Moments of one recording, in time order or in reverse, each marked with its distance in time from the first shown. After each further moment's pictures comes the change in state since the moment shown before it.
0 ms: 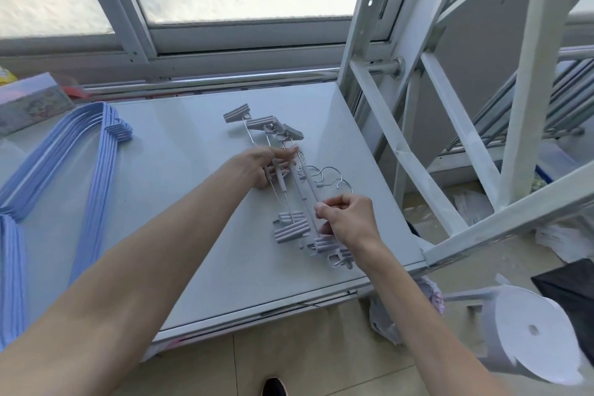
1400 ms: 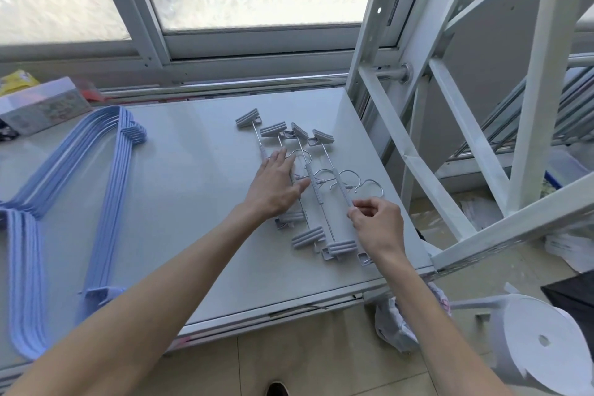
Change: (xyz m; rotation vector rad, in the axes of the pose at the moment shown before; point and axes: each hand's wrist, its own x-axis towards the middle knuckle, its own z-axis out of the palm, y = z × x) left_hand -0.010 -0.055 -0.011 1.302 0.318 0.763; right_hand 0.011 0.019 -0.019 -0.194 0.247 -0.162
